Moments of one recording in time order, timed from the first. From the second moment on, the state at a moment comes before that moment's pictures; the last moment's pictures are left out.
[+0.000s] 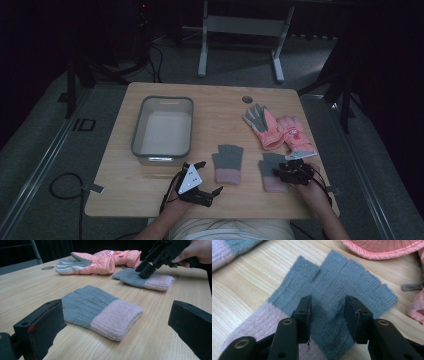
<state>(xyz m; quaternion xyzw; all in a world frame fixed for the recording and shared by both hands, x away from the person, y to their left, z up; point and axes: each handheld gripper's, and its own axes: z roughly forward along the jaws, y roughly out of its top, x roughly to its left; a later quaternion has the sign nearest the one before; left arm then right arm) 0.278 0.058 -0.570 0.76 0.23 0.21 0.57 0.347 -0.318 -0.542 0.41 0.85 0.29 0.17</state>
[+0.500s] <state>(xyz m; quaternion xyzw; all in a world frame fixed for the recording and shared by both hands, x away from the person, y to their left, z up) 0.278 0.058 -0.570 0.76 0.23 0.21 0.57 0.338 -0.304 -0.524 0.46 0.82 0.30 0.17</state>
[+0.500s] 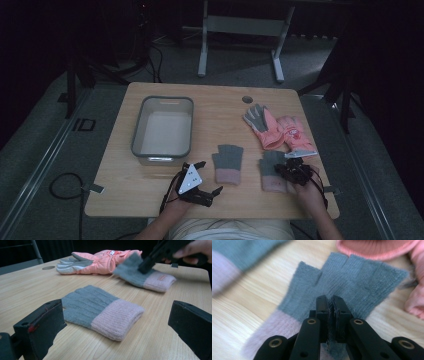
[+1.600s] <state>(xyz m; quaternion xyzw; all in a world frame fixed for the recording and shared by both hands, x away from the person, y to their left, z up) 0.278 0.057 -0.570 0.76 0.23 0.21 0.57 0.341 -0.168 -0.490 0.40 0.82 0.38 0.17</state>
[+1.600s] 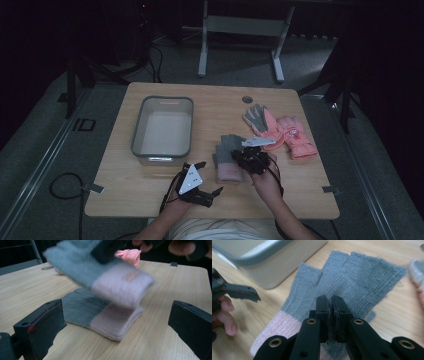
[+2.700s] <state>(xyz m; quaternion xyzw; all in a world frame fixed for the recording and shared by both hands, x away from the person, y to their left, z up) 0.278 0.057 -0.570 0.76 0.23 0.22 0.57 0.368 -0.169 -0.541 0.41 0.84 0.34 0.12</state>
